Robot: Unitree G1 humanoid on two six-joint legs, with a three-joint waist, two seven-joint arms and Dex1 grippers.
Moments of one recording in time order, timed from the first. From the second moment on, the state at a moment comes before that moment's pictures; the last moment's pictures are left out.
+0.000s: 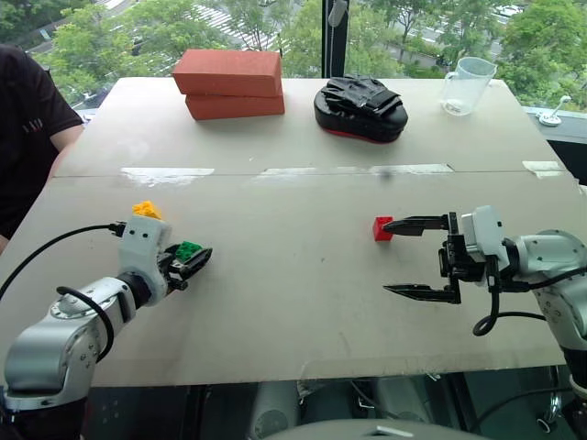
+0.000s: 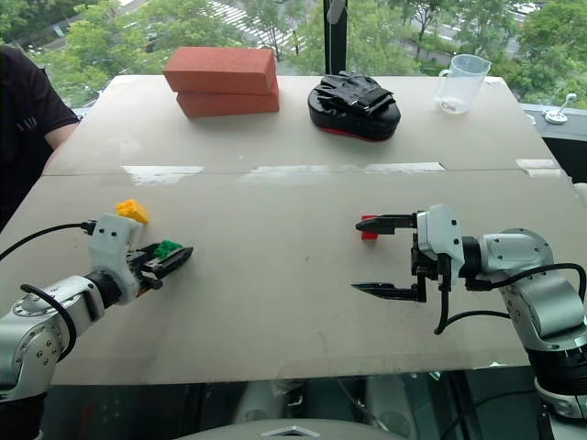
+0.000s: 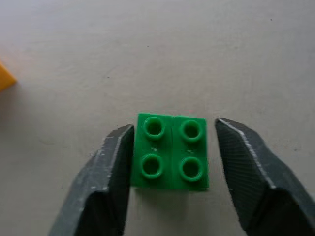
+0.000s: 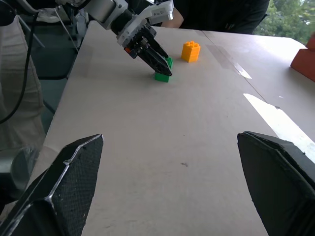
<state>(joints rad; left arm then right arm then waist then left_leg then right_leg) 0.05 0.76 0.36 -0.39 -0.59 0.89 -0.40 -0.22 -0.71 -0.03 -0.42 0.54 0.30 1.20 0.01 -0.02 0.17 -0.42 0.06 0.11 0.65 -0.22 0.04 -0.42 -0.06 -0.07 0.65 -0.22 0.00</state>
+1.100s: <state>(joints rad) -0.91 0.48 -0.34 0.65 -0.16 0.12 -1.38 0.10 -0.77 -0.24 -0.61 0.58 0.41 0.92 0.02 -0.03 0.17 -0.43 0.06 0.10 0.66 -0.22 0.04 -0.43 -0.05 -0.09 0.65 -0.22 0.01</state>
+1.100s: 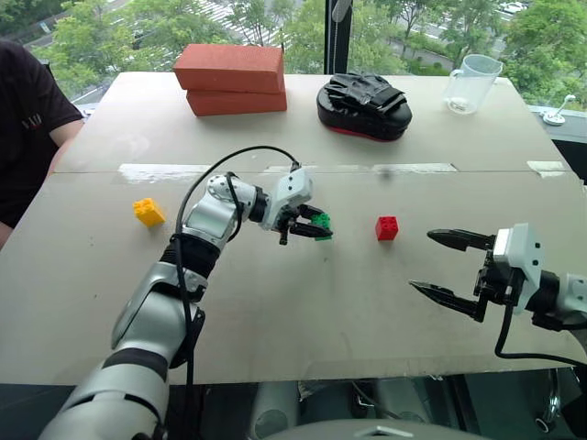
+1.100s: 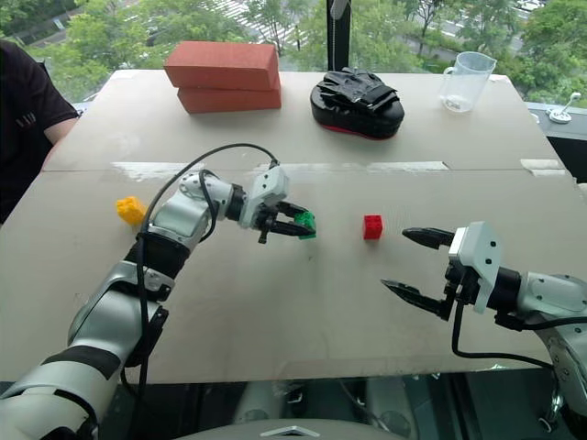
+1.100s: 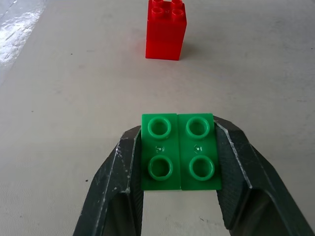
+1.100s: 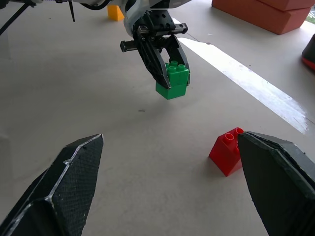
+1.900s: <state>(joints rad) -1.06 0.35 -0.34 0.96 0.02 -0.10 -1.42 0.13 -0.77 -0.26 -0.65 0.62 0.44 0.86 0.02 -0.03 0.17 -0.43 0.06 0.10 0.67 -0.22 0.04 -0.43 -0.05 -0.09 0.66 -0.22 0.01</state>
